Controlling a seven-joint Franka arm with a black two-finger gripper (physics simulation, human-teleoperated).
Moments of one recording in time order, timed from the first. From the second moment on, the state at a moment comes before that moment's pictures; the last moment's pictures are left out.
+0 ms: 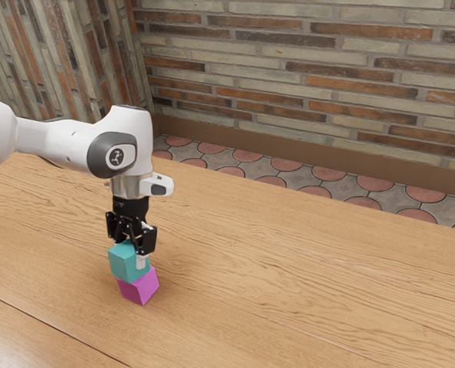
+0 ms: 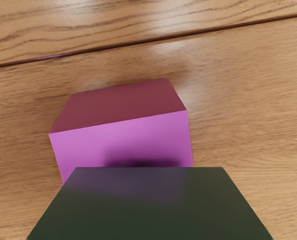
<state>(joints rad) 0.57 0.20 -0.59 -2.07 0.09 1.86 0.11</state>
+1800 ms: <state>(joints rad) 0.56 -0.01 -0.72 -1.71 0.09 1.78 0.43</state>
